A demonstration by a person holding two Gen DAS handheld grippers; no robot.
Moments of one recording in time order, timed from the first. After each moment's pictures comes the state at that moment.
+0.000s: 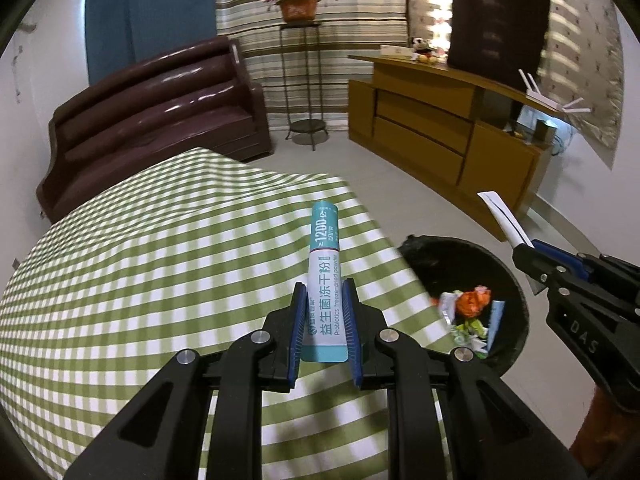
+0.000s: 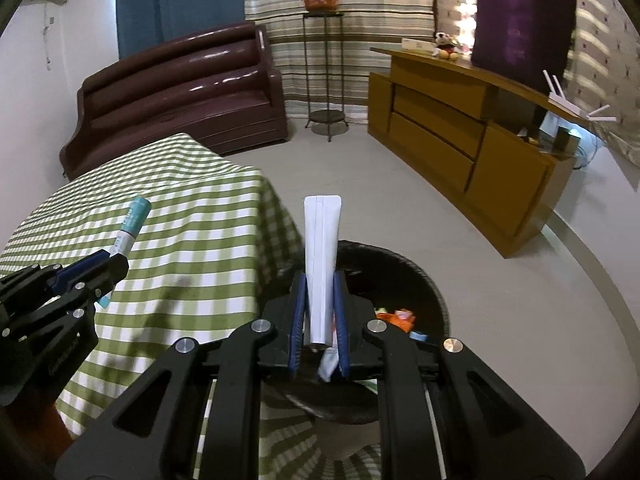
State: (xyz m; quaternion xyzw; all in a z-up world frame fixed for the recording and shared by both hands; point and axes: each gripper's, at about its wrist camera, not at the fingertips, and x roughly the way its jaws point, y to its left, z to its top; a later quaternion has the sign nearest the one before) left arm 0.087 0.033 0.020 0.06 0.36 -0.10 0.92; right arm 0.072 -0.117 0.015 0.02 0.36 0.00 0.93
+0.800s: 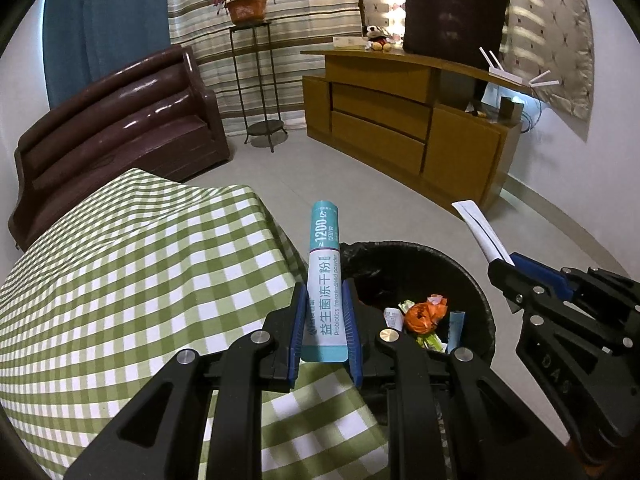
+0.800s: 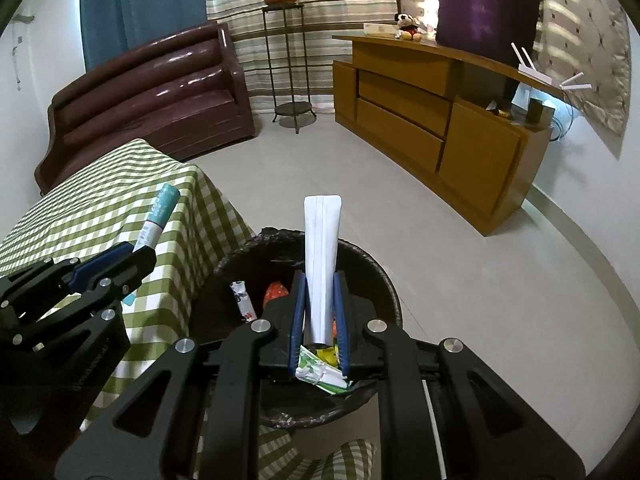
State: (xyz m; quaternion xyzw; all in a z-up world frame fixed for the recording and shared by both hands) left arm 0.110 -0.048 -0.002 0.09 0.37 -0.15 0.91; right arm 0.079 -0.170 -0.011 0.05 0.37 -0.04 0.92
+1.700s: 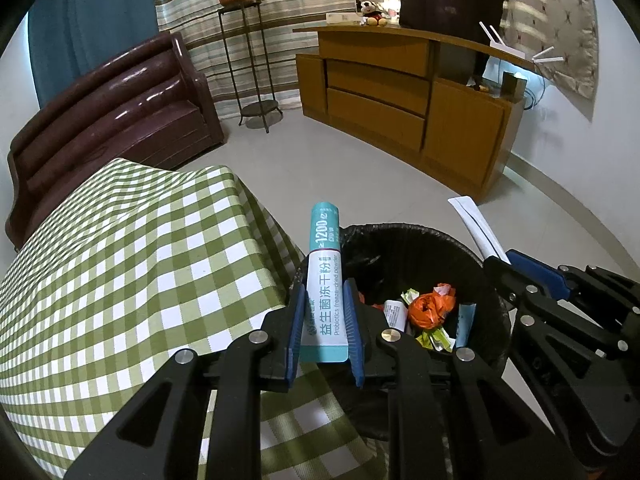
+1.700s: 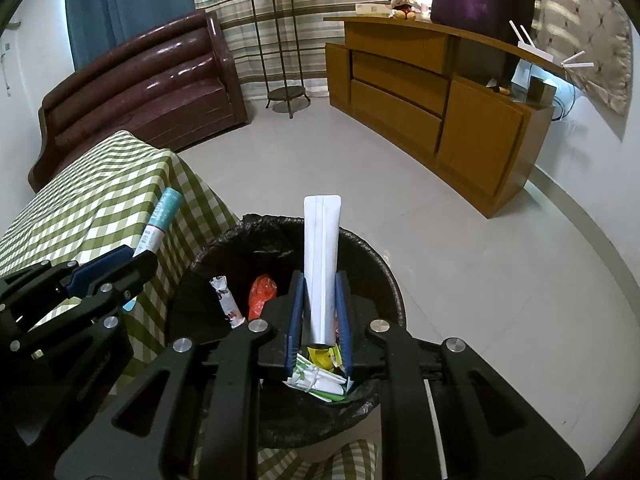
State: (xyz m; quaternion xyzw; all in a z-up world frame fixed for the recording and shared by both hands) left arm 0.133 -0.072 -0.020 0.11 0.40 -0.15 0.90; right arm 0.102 -0.181 -0.037 0.06 0.40 -0.05 0.91
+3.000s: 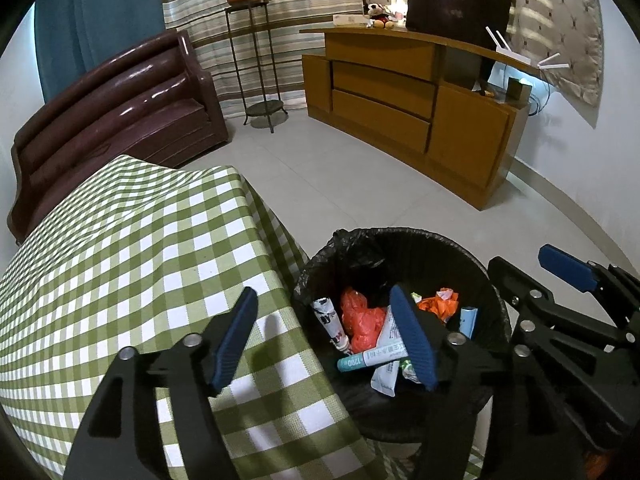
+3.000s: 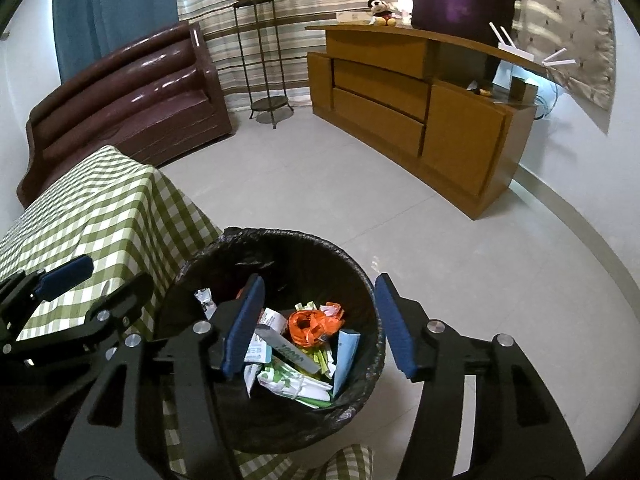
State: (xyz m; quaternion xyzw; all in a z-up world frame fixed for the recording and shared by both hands) left arm 0.130 -0.062 -0.020 0.10 0.40 -0.15 0.90; right arm 0.097 -0.194 -0.033 0.07 0.38 -0.08 0.92
